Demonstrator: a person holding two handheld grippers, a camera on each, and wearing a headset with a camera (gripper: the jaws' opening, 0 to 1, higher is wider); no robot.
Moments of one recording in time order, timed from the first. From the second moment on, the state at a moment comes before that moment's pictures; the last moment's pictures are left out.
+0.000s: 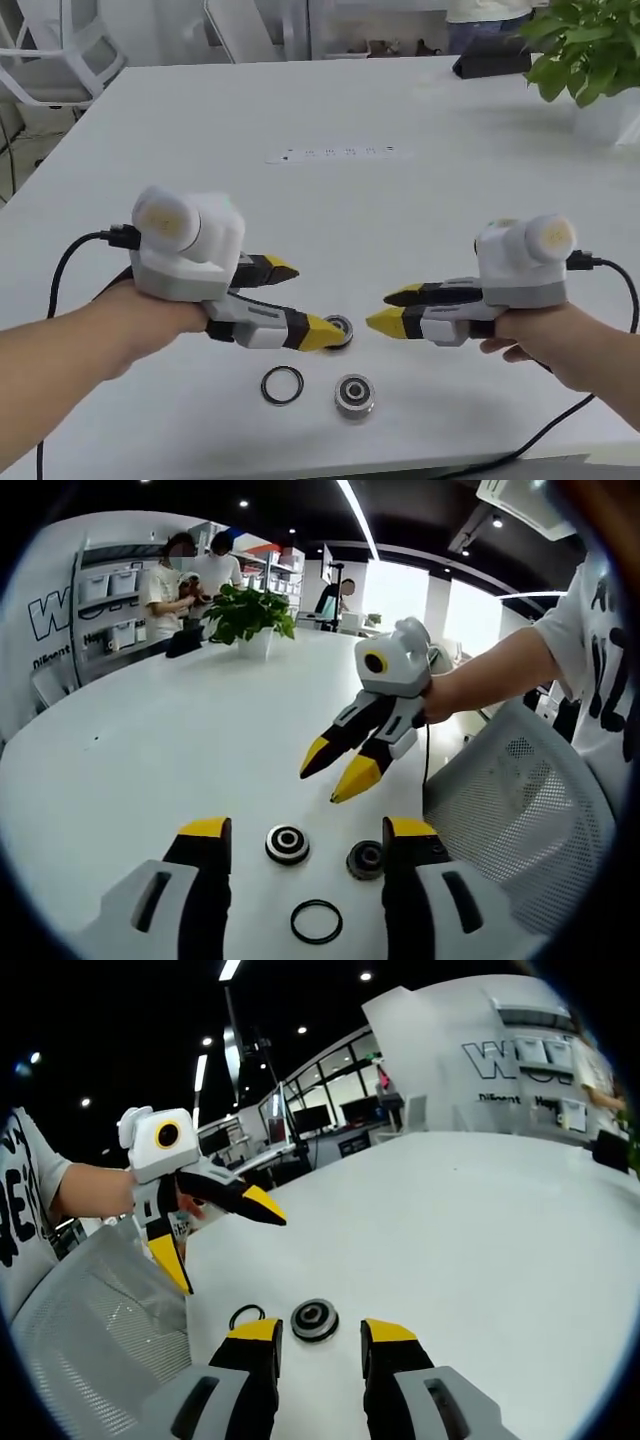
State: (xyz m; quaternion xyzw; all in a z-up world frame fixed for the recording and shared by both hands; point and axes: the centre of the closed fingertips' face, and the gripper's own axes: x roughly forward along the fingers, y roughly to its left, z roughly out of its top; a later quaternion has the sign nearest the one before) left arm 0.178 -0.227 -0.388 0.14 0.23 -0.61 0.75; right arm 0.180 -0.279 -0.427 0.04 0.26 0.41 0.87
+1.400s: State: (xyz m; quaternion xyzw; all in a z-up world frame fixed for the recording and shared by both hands) left arm 0.193 -0.246 -0.444 0.16 0.28 -0.61 0.72; right arm 0.183 -0.265 -0.462 -0.02 0.28 0.43 0.86
